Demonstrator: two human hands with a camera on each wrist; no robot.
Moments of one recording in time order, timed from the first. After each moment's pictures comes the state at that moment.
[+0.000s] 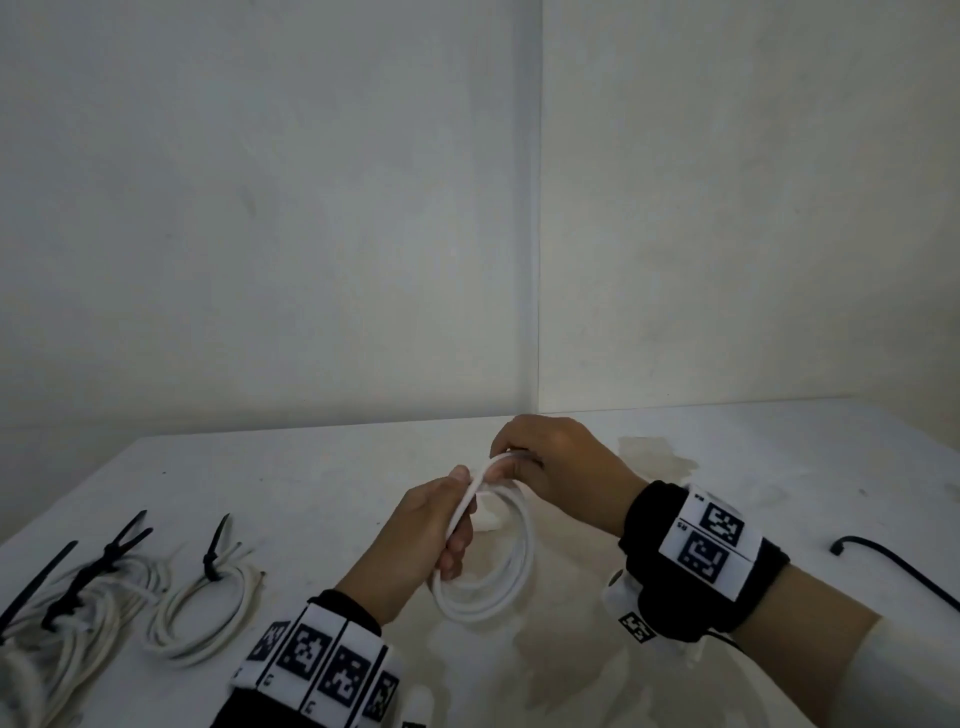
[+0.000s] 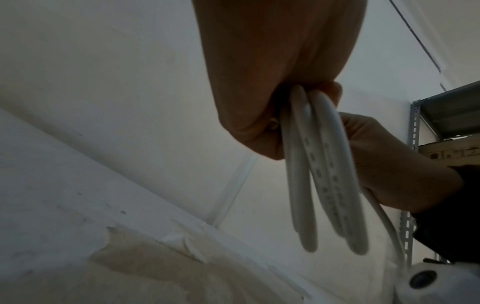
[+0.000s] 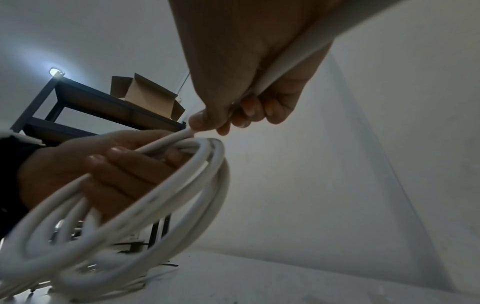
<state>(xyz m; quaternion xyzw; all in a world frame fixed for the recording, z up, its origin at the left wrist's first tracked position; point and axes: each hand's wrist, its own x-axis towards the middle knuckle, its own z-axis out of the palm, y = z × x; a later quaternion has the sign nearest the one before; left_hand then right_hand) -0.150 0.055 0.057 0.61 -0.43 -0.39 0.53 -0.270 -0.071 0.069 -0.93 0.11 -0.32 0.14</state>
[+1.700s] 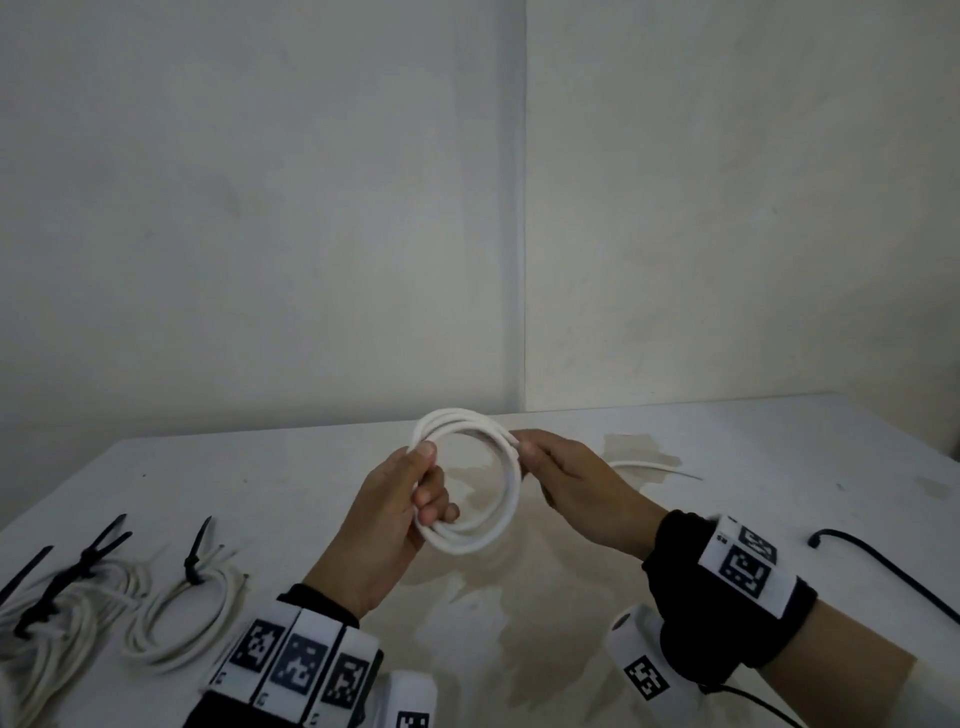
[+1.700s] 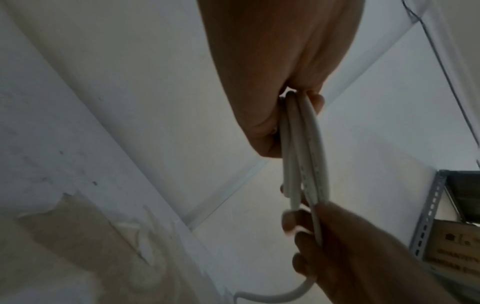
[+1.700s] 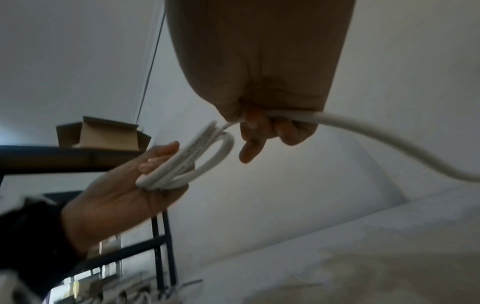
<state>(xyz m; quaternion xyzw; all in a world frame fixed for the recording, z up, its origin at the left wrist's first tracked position) -0.153 0.056 0.075 0.47 -0.35 -0.43 0.69 -0.297 -0.054 0.067 -0.85 0.21 -0.29 0.40</state>
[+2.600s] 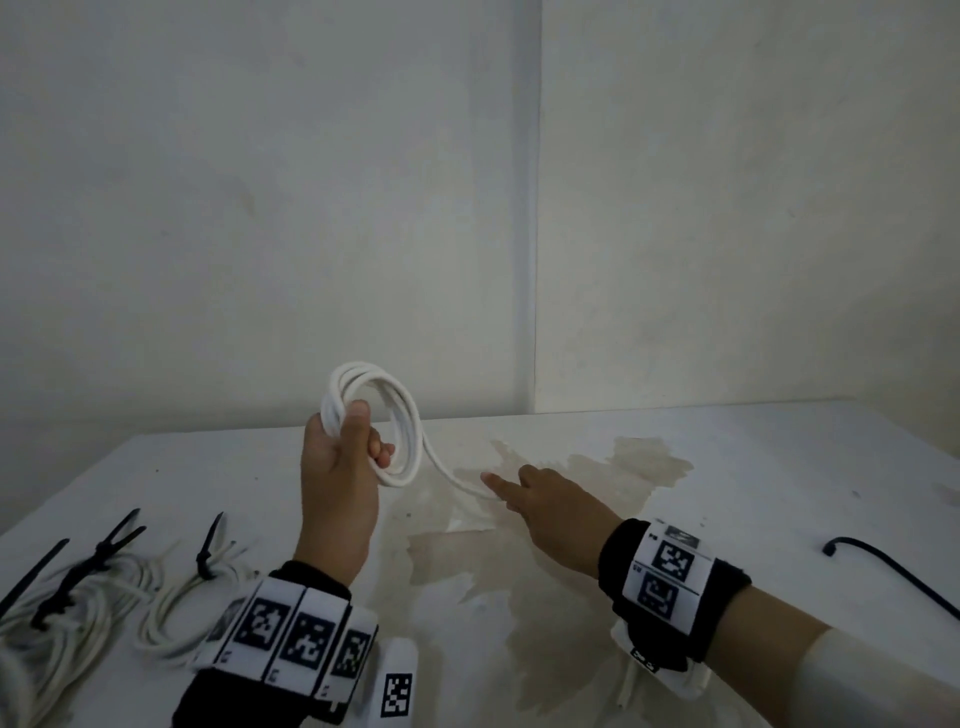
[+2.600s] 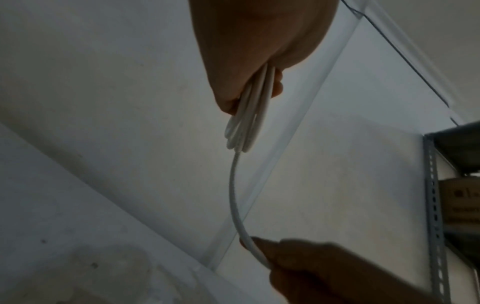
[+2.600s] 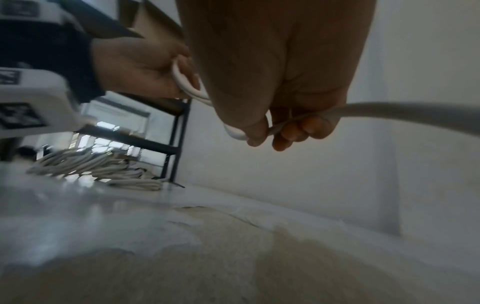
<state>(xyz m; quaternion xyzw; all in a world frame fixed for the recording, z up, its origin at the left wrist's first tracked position) -0.123 0.050 0.079 0.52 -0.31 -0.13 0.79 -0.262 -0.076 0.018 -0.97 0.25 -0.09 0.00</state>
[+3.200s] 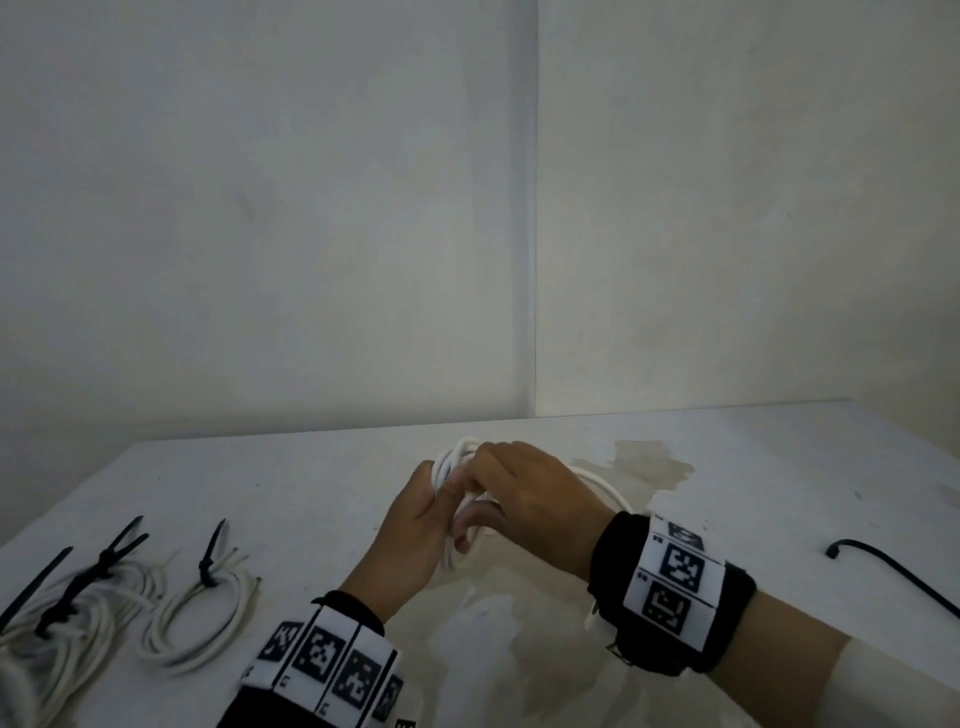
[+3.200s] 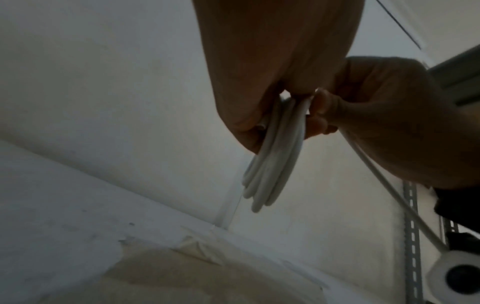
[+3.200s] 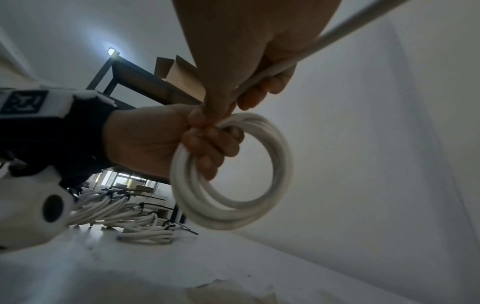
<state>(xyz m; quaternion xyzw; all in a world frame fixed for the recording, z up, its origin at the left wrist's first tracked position) -0.144 0.047 0.048 0.64 -0.50 -0.21 0.54 -0.255 -0.046 0.058 -0.90 -0.02 -0.43 -0.03</state>
